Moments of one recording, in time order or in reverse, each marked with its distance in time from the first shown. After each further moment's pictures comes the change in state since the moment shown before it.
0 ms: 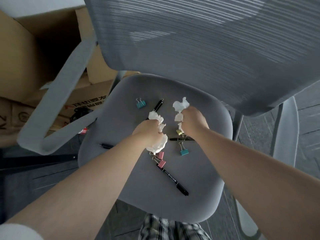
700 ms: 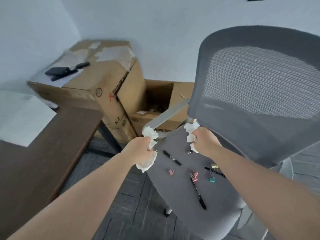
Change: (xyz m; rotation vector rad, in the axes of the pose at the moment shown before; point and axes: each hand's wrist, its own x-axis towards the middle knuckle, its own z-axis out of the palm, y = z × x) left_hand -0.343 -0.050 -0.083 -0.025 0.484 -0.306; right_hand -0.210 -0.132 -0.107 -0.077 -0.057 -0.673
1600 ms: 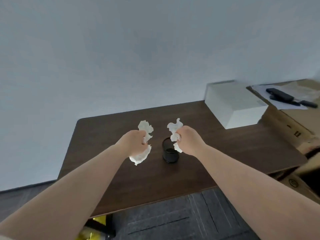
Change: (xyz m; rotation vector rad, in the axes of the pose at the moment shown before) left_hand -0.522 -0.447 -0.001 -0.254 0.466 -0.973; right_hand -0.201 -0.613 0.333 -0.266 -0.469 -1.141
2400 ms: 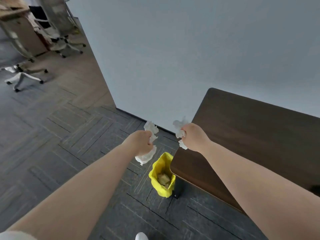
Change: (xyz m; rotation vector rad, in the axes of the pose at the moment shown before) left_hand -0.264 -0.374 0.027 -0.152 -0.042 -0.709; right_hand 0.089 -0.340 0.320 -0.143 -0.405 -0.430
